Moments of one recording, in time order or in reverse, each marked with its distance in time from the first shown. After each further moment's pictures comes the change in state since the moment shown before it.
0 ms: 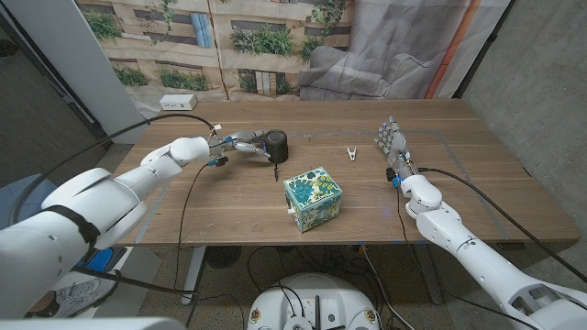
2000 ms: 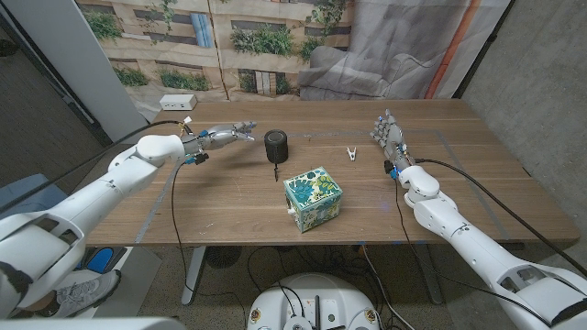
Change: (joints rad) left arm 0.280 0.279 -0.234 -0.587 -0.276 0.332 -0.135; left_hand -0.194 0.059 -0.004 0.002 0.000 -0.117 -0.023 -0.076 -0.002 -0.193 0.039 -0.031 -0.002 -0.223 0.001 -0.027 0.003 -0.061 -0.004 -0.012 0.000; right arm 0.096 0.024 -0.022 0.106 0.000 0.005 0.069; right_hand -0.011 -0.011 -0.003 0.003 0.000 0.005 0.005 0.000 0.000 0.011 0.000 0.000 0.000 0.010 -0.010 -0.003 0.026 0.015 -0.015 0.000 0.000
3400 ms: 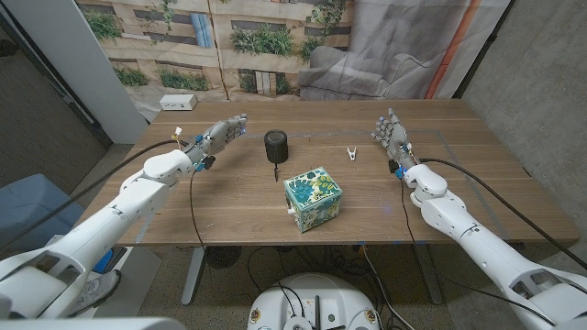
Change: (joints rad) left arm 0.227 -0.033 -0.168 -0.204 -0.259 0.143 0.245; left_hand -0.213 0.160 -0.019 -0.002 -0.005 0.148 -0.017 0.021 -0.006 0.160 -0.020 0.016 -0.005 0.142 0.005 0.012 -0.005 0.138 -0.002 0.012 0.000; right arm -0.027 -0.042 0.021 -0.068 0.049 -0.053 0.035; right_hand 0.011 -0.010 -0.008 0.008 0.000 0.014 0.007 0.000 0.000 0.009 0.002 0.000 0.005 0.001 -0.001 0.000 0.021 0.013 -0.013 0.000 -0.003
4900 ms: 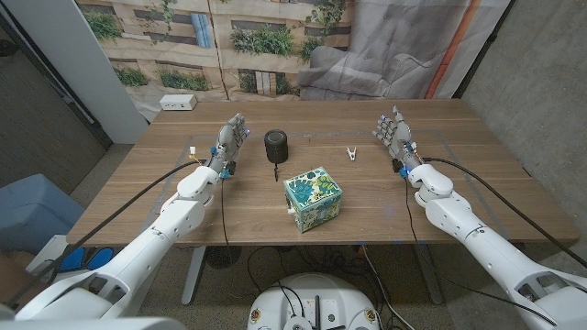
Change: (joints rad) left arm 0.094 -0.236 -0.046 0.001 -0.097 -0.070 0.274; left_hand -0.201 0.025 -0.033 0.276 0.012 -0.047 0.093 -0.030 -0.003 -0.121 0.099 -0.008 0.000 -0.099 0.030 -0.008 0.000 -0.005 0.005 0.000 0.003; right arm -0.015 -0.020 0.022 -0.018 0.048 0.007 0.055; right_hand -0.010 -0.011 -0.008 0.008 -0.010 0.006 0.006 0.000 0.000 0.000 0.000 0.000 0.003 0.000 0.000 -0.004 0.031 0.000 0.000 -0.004 0.002
